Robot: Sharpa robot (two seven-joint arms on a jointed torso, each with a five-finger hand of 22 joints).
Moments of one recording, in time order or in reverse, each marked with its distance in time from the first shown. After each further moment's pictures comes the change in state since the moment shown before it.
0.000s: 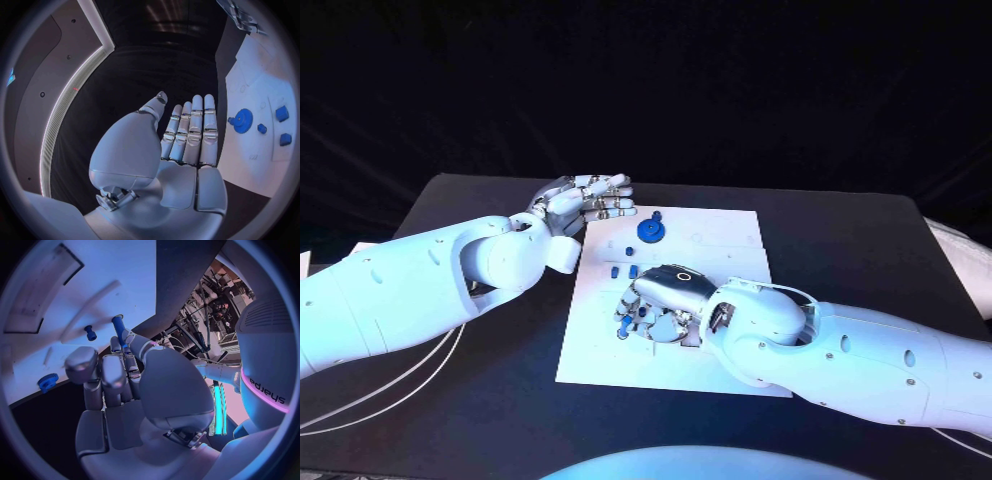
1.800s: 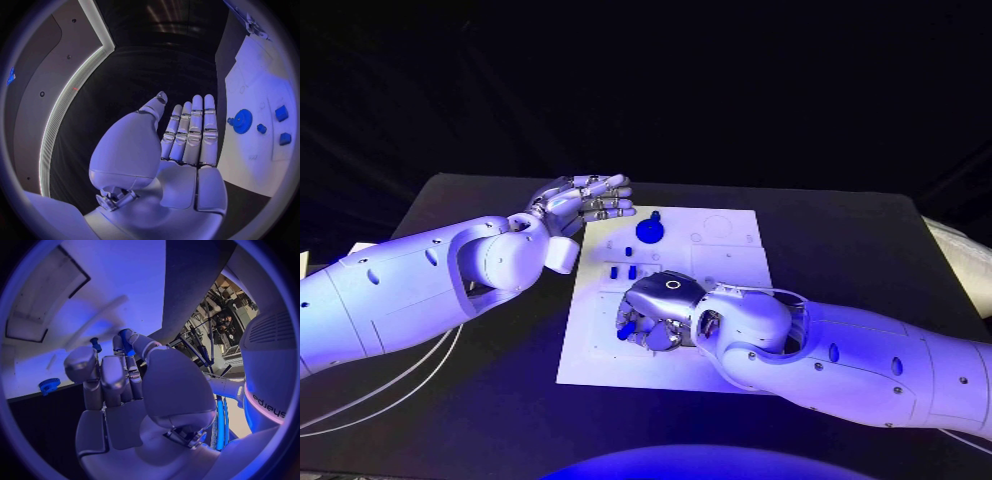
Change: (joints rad) left arm 0.000 -0.003 0.000 0.003 0.000 0.007 -0.006; left_hand 0.000 0.000 0.000 0.000 0.000 0.000 0.000 0.000 0.000 0.000 0.000 0.000 0.000 0.000 0.000 0.000 0.000 0.000 0.000 0.000 0.000 -0.003; right arm -0.003 0.028 -0.010 -0.002 -0.115 0.094 -0.090; right_hand -0.052 -0.016 -0.017 0.008 0.014 0.011 0.000 -0.002 -0.009 0.031 -0.038 0.009 -0.002 0.001 0.001 0.022 0.005 0.000 -0.009 0.009 0.017 0.011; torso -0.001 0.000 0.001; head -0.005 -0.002
